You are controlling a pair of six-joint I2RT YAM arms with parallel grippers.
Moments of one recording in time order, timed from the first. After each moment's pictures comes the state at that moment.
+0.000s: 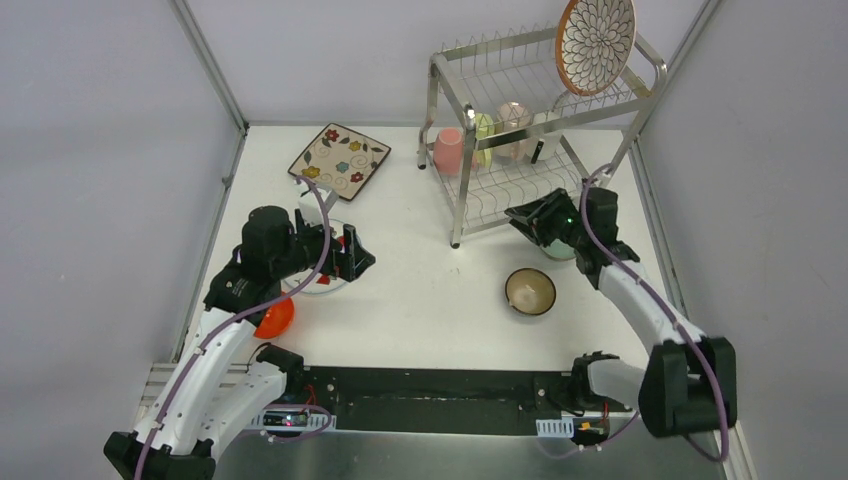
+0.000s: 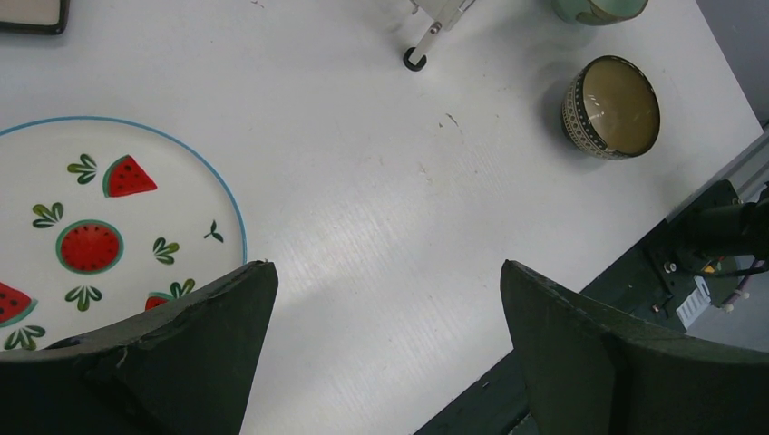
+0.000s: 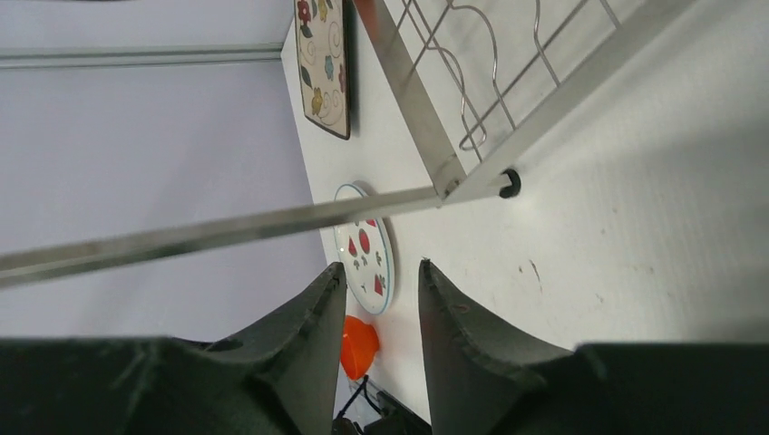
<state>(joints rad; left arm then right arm) -0.33 0.73 0.81 -0.48 0.37 -0.23 0.15 1.24 0.70 0.05 -0.46 1.15</state>
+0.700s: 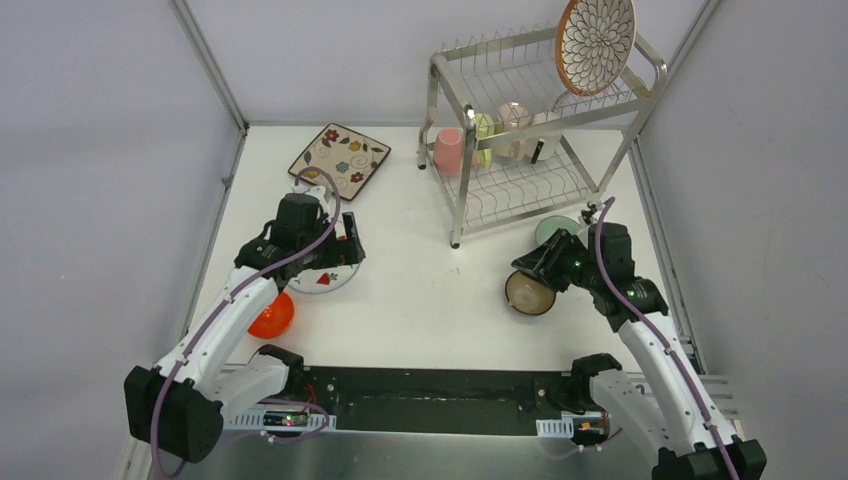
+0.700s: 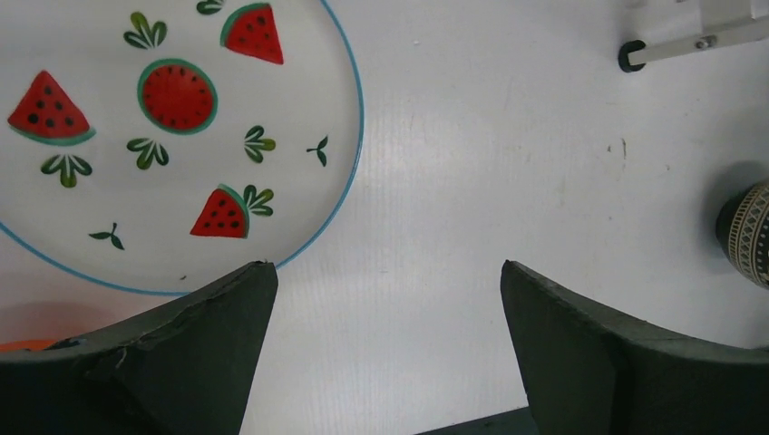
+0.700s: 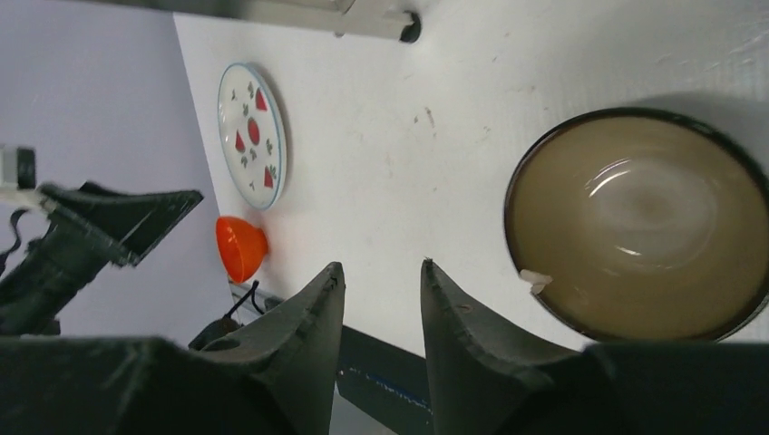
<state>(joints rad) -0.33 0.96 0.82 -0.57 0.05 -0.42 0.21 0.78 0.67 -0.58 -0.38 0.85</state>
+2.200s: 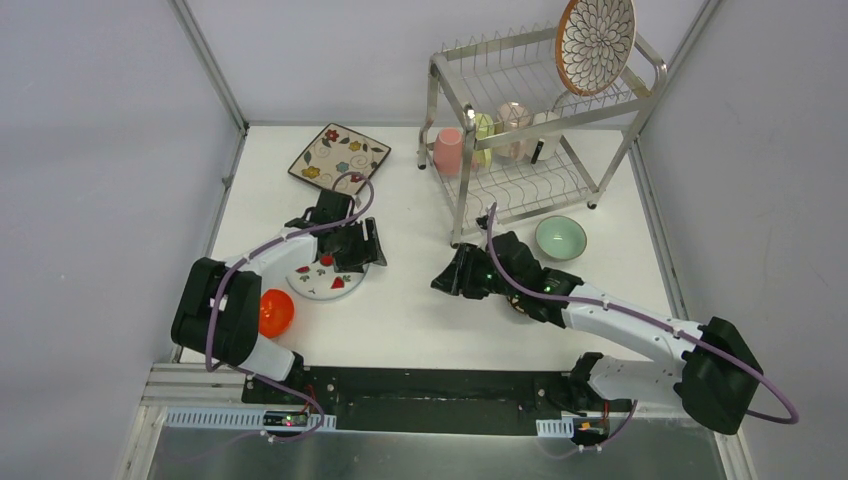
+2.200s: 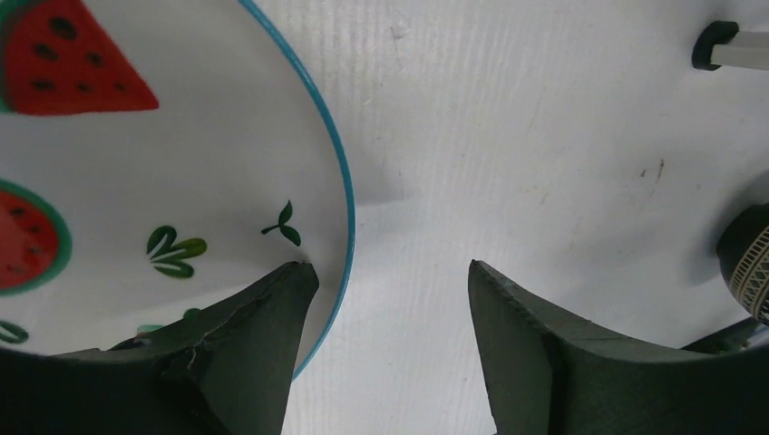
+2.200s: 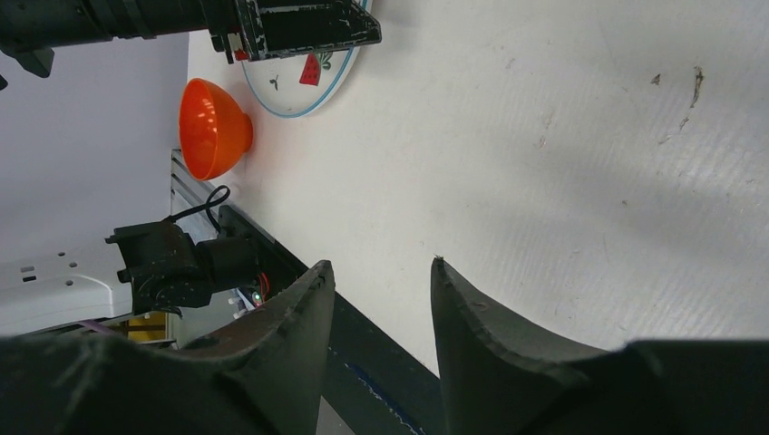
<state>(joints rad) -0.33 1.47 0.81 -0.31 0.23 -0.55 0.90 1.13 0.67 -0.09 -0.09 0.90</state>
